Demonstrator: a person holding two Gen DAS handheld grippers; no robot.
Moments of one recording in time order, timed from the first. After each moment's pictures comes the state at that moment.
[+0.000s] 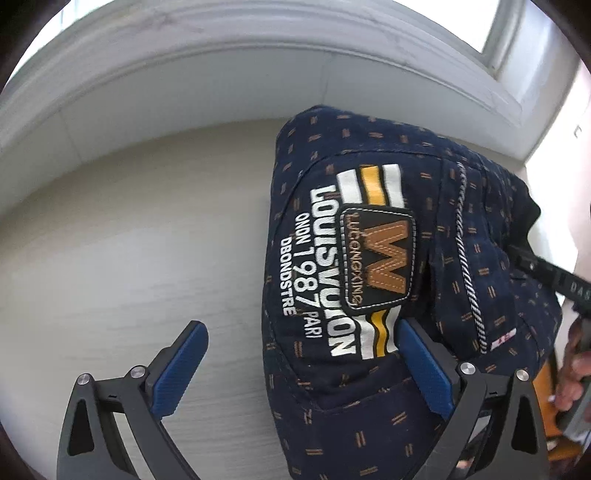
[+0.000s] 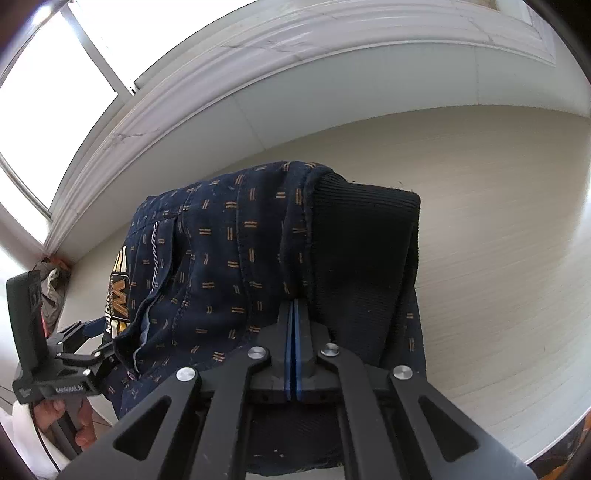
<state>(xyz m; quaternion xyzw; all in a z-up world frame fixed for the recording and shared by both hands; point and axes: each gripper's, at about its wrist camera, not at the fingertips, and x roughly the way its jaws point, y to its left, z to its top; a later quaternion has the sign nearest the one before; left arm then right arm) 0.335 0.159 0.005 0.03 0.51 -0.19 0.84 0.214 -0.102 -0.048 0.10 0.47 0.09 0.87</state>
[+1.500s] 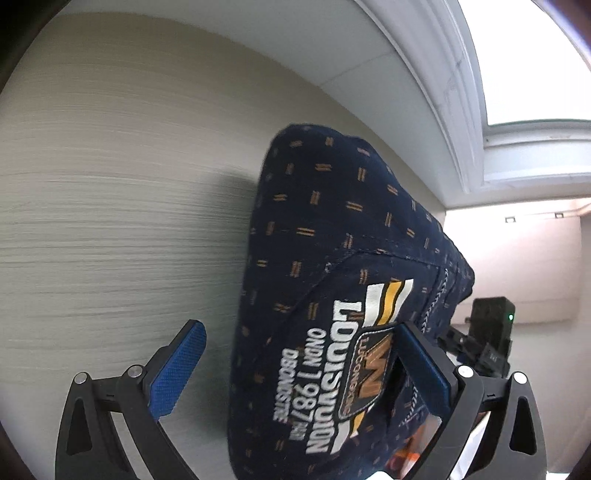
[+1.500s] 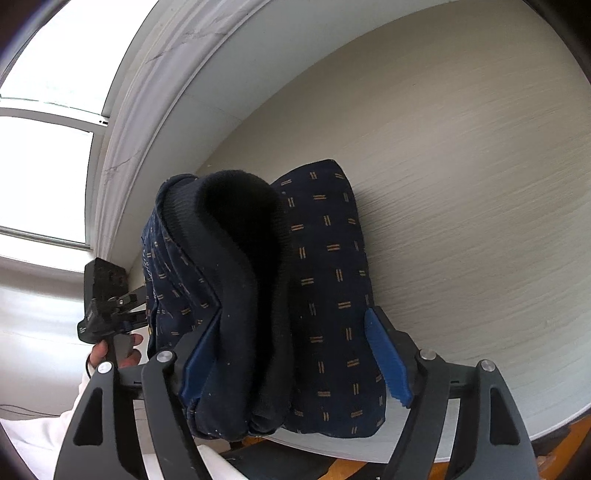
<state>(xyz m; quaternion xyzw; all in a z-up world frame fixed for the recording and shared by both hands) 0.443 0.202 -0.025 -0.23 0.65 -0.32 0.65 0.249 -0.187 -0.054 0.27 0.58 0.14 0.75</state>
